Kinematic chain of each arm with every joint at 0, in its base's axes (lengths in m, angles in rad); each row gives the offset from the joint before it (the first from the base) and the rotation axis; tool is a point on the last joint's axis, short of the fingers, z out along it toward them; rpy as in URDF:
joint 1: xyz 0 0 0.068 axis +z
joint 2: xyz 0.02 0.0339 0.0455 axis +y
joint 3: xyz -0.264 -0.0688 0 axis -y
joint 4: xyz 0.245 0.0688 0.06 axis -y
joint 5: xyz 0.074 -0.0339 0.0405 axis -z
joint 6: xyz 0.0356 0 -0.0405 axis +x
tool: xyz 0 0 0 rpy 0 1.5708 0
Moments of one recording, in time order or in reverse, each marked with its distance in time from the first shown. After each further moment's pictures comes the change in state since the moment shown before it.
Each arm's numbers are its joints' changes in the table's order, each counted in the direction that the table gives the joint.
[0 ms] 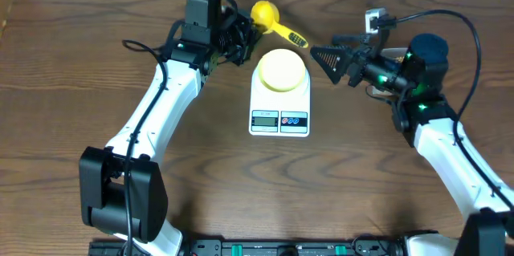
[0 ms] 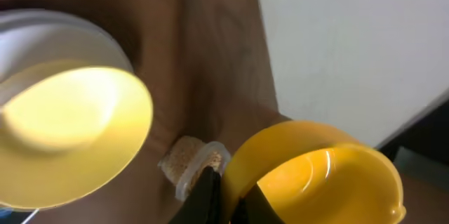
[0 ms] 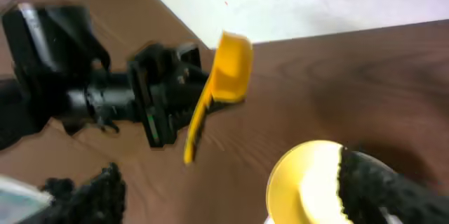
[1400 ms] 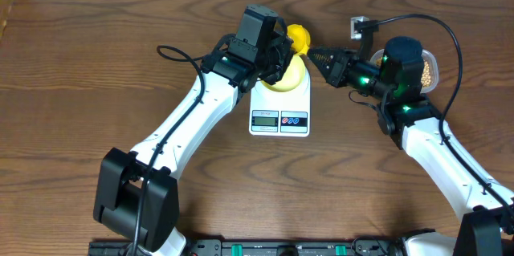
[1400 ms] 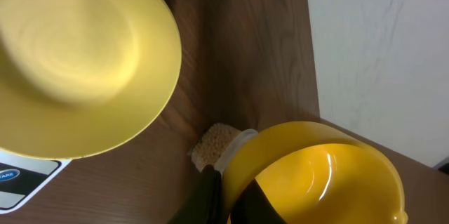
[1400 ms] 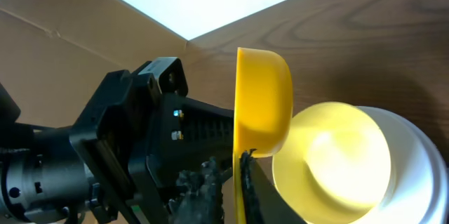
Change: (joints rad) left arm -0.229 0.000 0.000 -0.077 -0.248 -0.072; right arm 0.098 0.013 0.001 -0.114 0.172 0.122
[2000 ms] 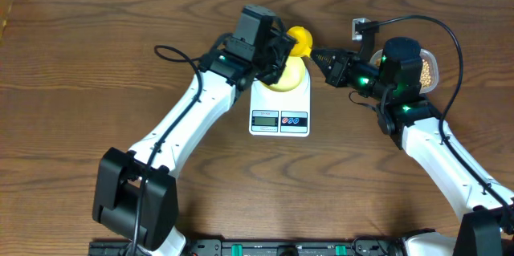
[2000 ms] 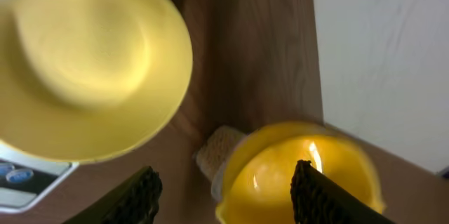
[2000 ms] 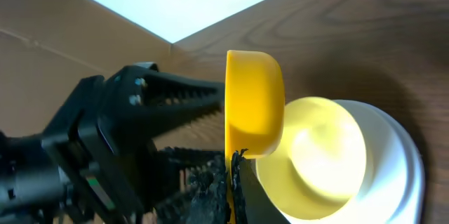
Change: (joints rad) left arm 0.030 0.000 0.000 -0.022 0.005 0.003; right arm 0.000 0.000 0.000 -0.049 0.061 -0.004
